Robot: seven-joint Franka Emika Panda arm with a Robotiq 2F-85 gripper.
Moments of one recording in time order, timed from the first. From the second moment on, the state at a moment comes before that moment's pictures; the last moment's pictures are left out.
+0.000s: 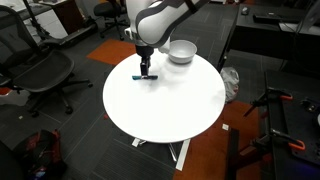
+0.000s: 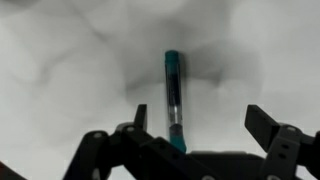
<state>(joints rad) -0.05 0.90 0.04 -1.38 -0.03 2.32 -0.37</state>
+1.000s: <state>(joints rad) -0.05 0.99 0.05 -1.30 -0.03 2.32 -0.37</state>
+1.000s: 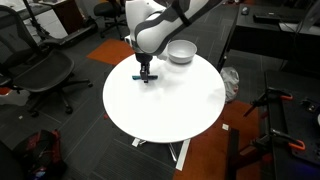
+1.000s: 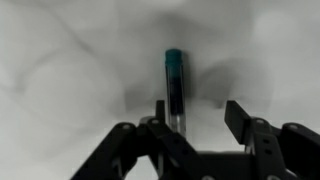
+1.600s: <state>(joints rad) -0.06 1.01 0.05 -1.28 -0.03 2.32 -0.37</state>
